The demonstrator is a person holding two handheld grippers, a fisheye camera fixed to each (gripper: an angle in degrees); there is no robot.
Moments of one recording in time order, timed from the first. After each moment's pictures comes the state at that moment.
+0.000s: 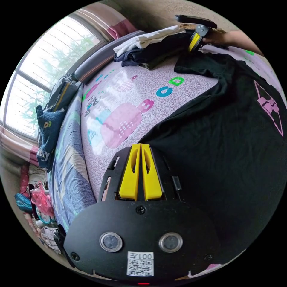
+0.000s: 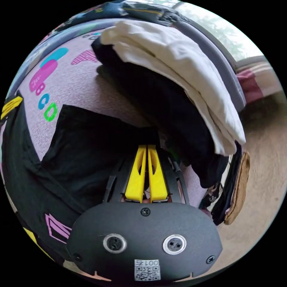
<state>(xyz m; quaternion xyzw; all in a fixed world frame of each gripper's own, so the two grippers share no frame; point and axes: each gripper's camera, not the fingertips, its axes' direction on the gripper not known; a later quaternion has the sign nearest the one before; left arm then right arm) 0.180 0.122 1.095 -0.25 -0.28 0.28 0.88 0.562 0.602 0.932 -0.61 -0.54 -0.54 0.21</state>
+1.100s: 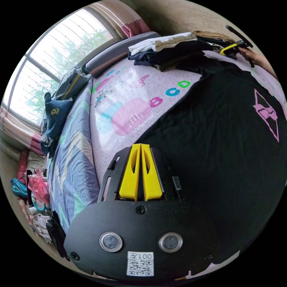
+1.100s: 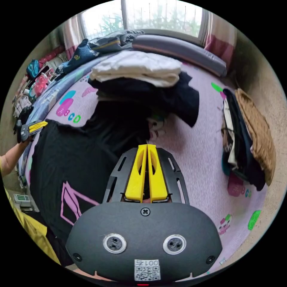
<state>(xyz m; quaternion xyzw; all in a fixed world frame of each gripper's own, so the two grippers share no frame) 0.172 0.177 1.036 -0.24 -0.30 0.24 0.89 0.729 0.553 1.069 -0.73 -0.52 -0.34 0.29</state>
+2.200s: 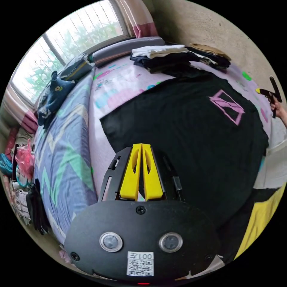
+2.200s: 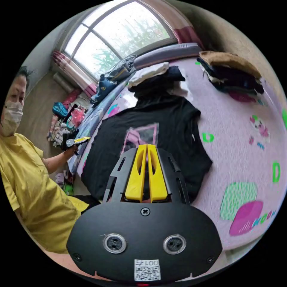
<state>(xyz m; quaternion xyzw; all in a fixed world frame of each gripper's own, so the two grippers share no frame) 0.210 0.338 0.947 -0.25 -0.24 0.15 0.93 1.105 0.382 1.154 -0.82 -0.48 -0.09 0.29</state>
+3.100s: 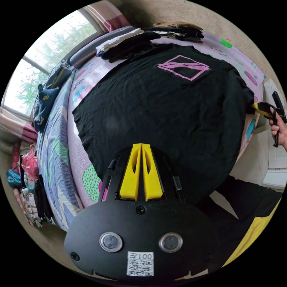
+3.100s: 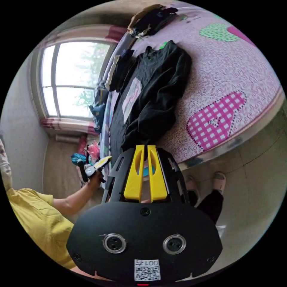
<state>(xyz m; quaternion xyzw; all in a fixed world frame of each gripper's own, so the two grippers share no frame) 0.310 0.494 1.006 -0.32 -0.25 0.20 0.89 1.380 0.337 1.041 -0.92 -0.26 0.13 0.27</state>
